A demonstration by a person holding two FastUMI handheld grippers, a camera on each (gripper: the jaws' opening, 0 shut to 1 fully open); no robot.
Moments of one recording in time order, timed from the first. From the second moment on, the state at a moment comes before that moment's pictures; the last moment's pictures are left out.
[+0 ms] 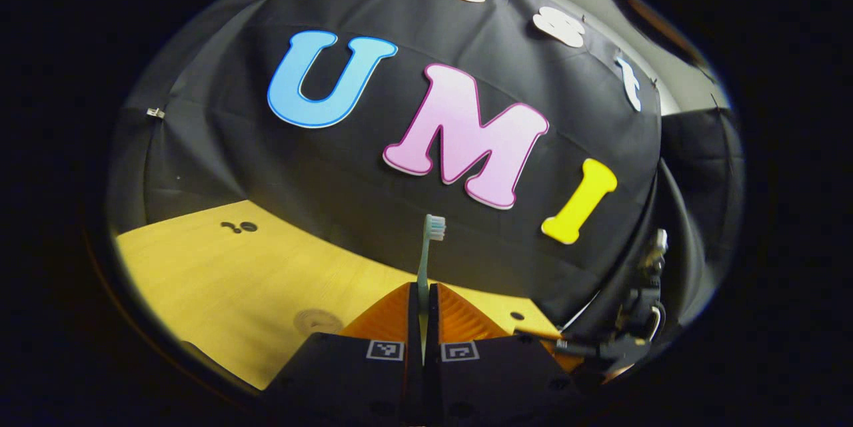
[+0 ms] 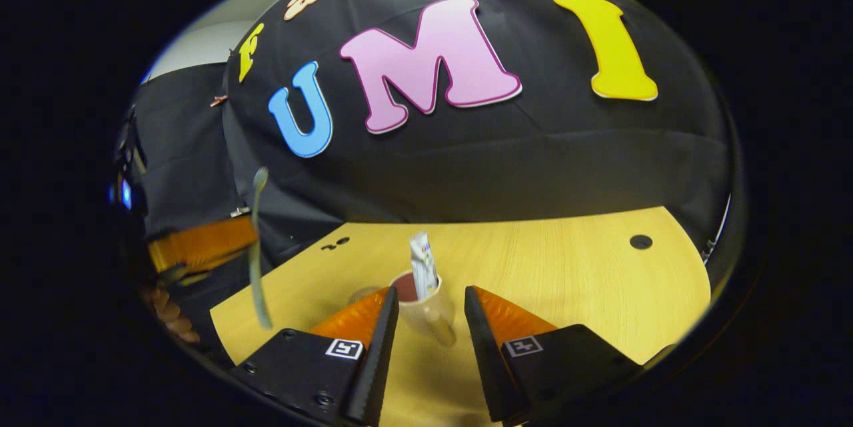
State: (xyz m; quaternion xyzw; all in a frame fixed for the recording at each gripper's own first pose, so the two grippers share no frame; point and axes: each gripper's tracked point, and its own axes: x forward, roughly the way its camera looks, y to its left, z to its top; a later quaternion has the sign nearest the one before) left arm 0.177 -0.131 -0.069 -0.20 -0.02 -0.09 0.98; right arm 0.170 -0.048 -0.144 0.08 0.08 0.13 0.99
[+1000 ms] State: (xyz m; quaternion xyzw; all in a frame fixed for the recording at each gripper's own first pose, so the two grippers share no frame) left arm 0.337 -0.154 -0.163 -0.21 -0.03 -0.04 0.98; right arm 0.112 -0.101 -0.235 0.12 0.16 0.07 0.98
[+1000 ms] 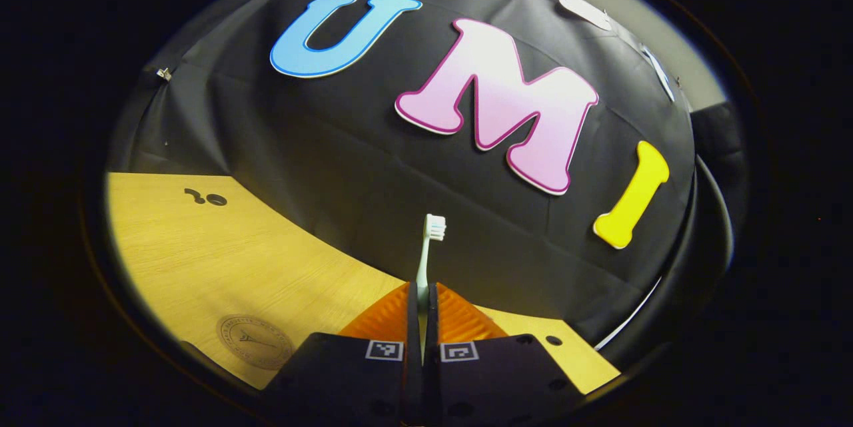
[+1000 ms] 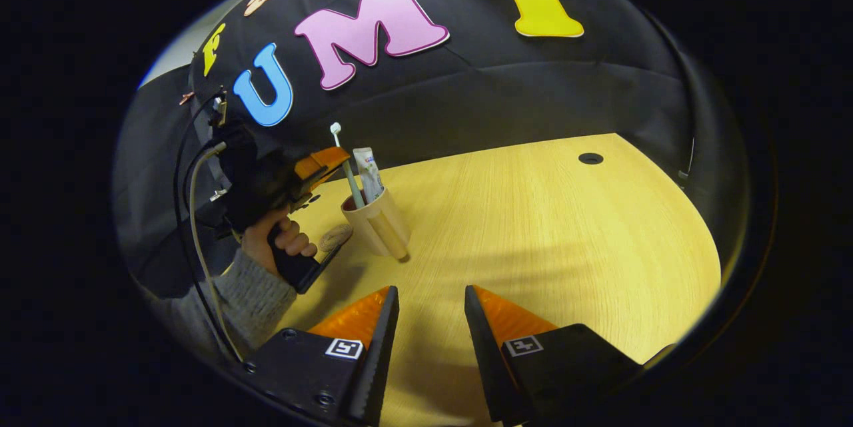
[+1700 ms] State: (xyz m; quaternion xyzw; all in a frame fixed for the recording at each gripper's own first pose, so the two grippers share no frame) left arm 0.315 -0.170 -0.202 -0.15 -0.02 -0.08 0.98; right arm 0.121 -0.100 -0.241 0.10 0.20 0.07 0.97
